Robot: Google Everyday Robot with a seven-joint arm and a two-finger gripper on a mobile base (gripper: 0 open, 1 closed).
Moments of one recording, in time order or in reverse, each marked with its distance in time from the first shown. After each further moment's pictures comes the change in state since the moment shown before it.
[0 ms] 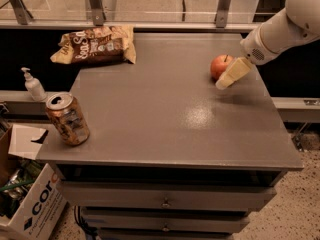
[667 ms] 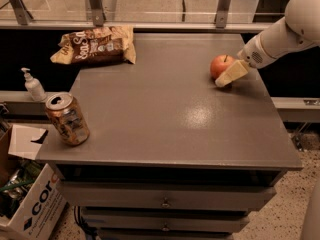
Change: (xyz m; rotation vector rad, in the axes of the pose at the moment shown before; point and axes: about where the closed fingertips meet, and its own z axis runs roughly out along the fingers) arm 0.018 -0.019 0.034 -0.059 -0.025 0.133
